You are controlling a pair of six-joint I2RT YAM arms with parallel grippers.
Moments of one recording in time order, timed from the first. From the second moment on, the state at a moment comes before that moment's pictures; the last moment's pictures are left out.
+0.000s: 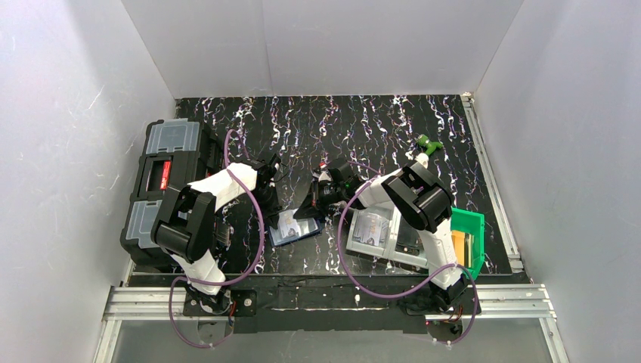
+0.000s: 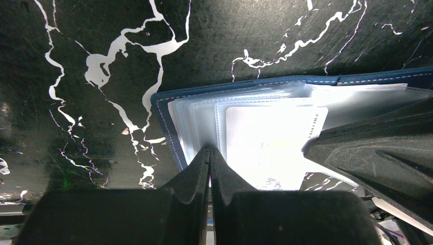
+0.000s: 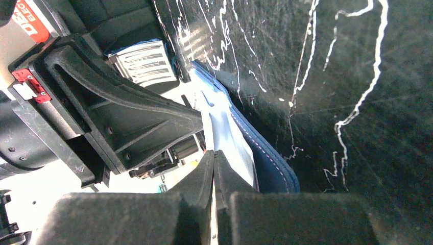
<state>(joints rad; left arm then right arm) -0.41 1.70 1.03 -0.88 0.09 -0.64 0.73 2.13 1.08 0.41 -0.84 1.21</state>
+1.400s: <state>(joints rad) -0.41 1.71 1.03 -0.88 0.09 -0.64 0.73 2.12 1.13 0.25 -0.83 1.07</state>
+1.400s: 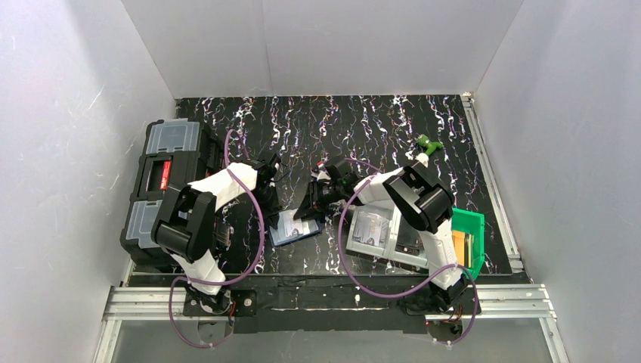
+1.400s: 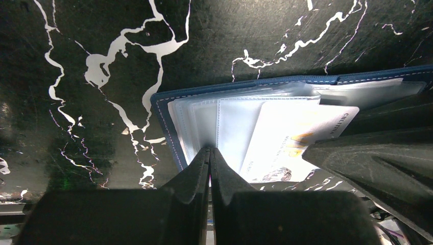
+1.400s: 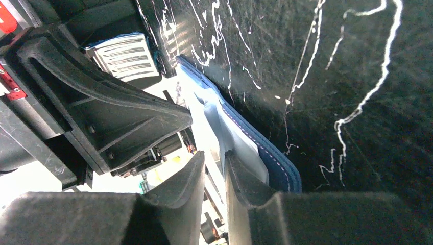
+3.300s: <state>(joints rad) -0.42 1.44 1.18 -0.89 0.10 -0.56 0.55 1.19 0.97 -0.55 -0.37 0.81</state>
